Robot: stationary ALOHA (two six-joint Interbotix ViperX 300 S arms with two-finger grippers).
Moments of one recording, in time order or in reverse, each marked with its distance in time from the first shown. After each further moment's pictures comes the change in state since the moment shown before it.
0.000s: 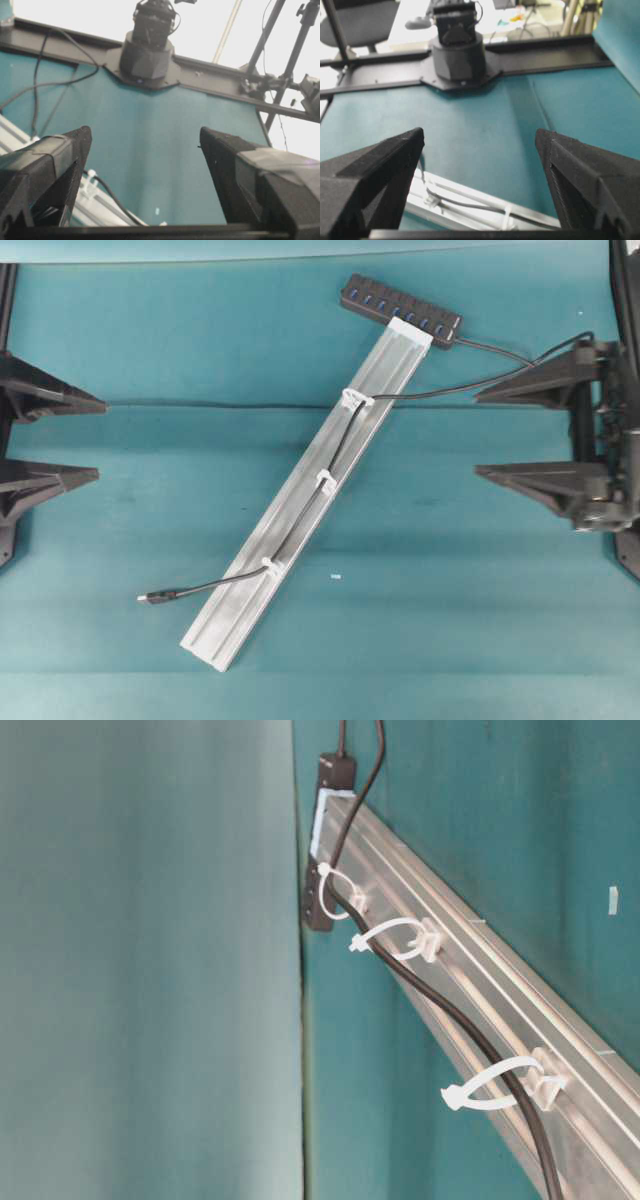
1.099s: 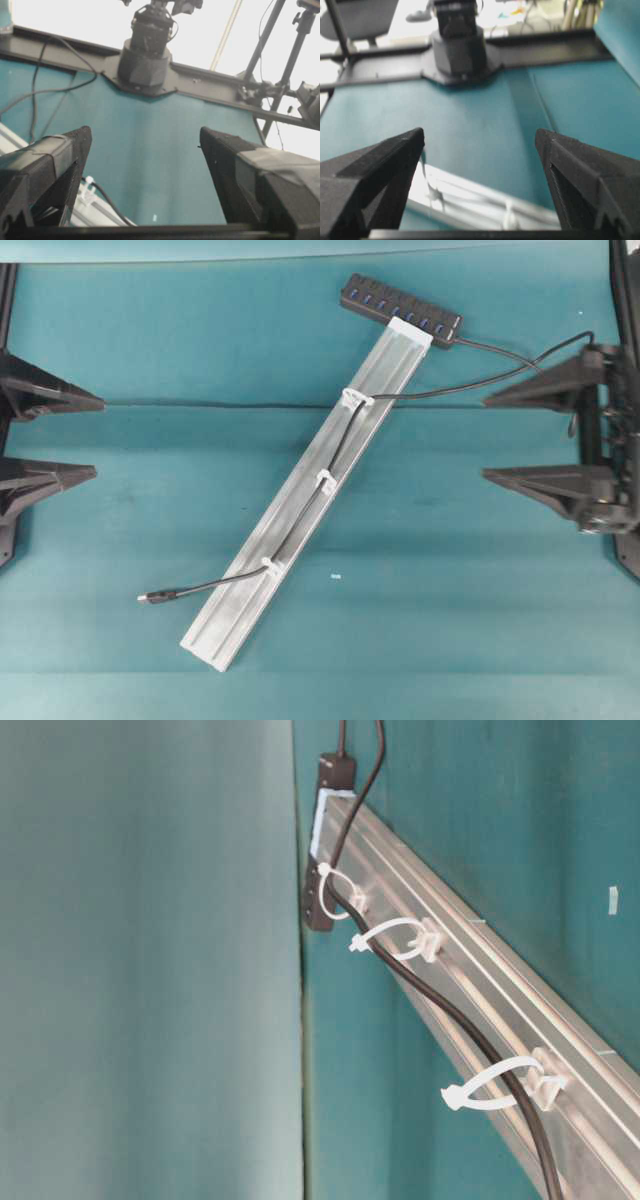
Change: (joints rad) left arm -0.003 0.003 0.000 0.000 -0.020 -0.006; right arm 0.011 0.040 -0.014 -0.002 -0.017 0.000
